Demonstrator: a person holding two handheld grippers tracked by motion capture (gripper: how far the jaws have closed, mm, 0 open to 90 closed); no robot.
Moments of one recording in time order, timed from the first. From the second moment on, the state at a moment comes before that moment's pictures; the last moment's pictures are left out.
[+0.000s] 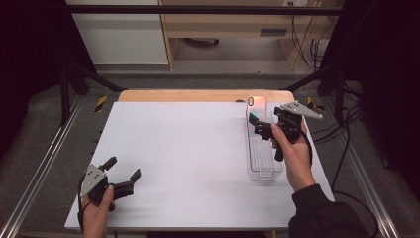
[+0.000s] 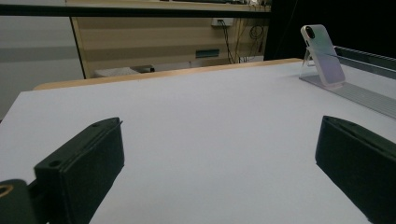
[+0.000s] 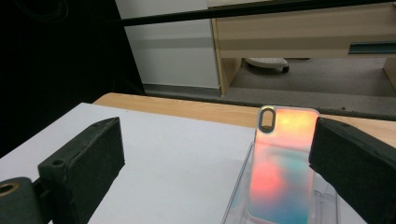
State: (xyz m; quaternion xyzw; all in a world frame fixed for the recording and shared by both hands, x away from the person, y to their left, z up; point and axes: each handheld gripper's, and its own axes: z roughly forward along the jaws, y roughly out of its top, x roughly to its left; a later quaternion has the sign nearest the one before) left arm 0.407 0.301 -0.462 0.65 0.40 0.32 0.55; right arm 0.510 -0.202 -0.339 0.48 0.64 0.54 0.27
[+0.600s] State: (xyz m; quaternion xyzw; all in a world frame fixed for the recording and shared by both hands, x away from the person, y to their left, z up) left arm 0.406 0.300 -0.462 0.66 0.40 0.32 0.55; right arm 0.486 -0.223 -0.342 0.47 0.64 0.53 0.30
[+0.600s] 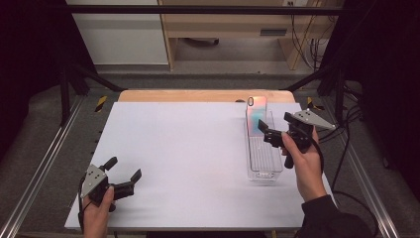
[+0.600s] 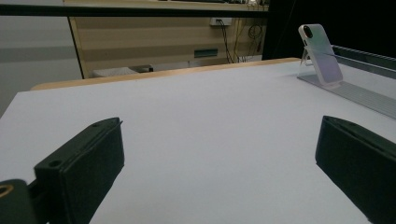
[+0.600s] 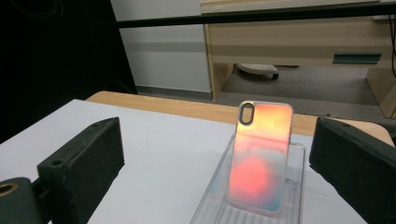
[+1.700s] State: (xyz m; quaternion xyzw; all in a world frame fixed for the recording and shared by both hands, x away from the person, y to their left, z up) left arm 0.404 0.299 -0.462 0.66 0.40 0.32 0.55; right arm 0.450 -0.253 -0.363 0.48 0.62 0.54 0.31
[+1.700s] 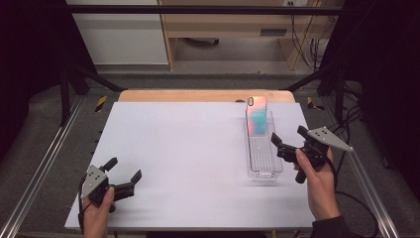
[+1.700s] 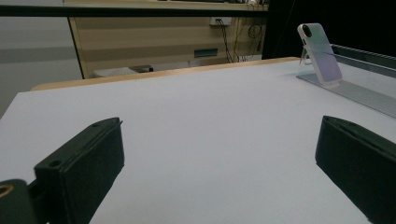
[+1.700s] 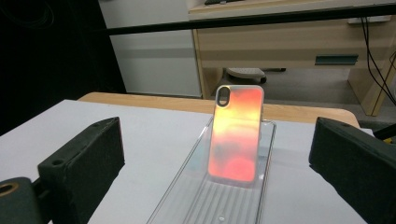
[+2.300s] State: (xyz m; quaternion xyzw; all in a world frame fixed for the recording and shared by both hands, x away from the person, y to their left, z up) left arm 0.404 0.301 -0.461 0.65 0.40 0.32 0.56; right arm 0.439 -0.261 -0.369 0.48 0.61 0.54 0.32
